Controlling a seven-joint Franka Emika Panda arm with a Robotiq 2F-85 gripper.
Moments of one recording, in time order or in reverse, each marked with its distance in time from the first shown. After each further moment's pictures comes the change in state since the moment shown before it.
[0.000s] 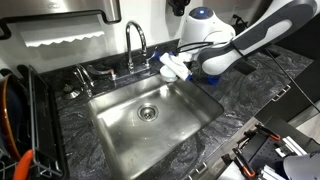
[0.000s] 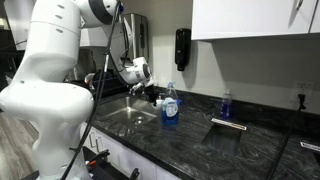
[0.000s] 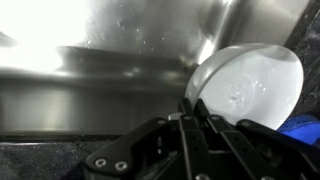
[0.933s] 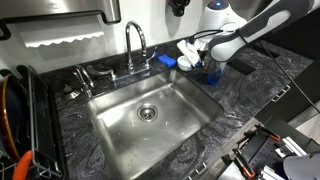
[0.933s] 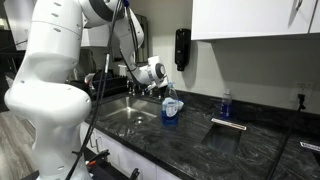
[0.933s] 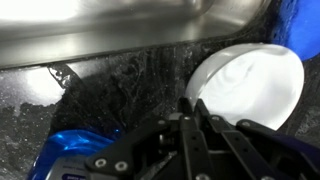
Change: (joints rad) arm -0.131 -0.014 -0.067 -0.002 0.038 0.006 0.055
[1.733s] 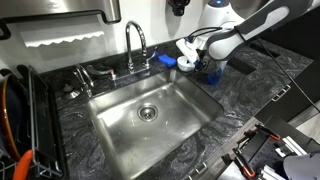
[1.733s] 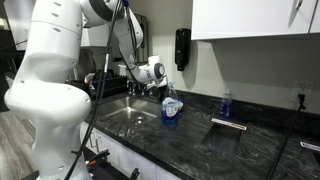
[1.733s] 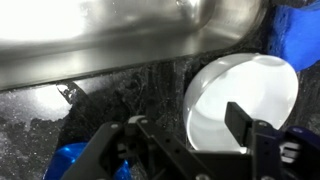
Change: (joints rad) arm -0.001 -0.003 0.016 0.000 0.086 0.001 -0.034
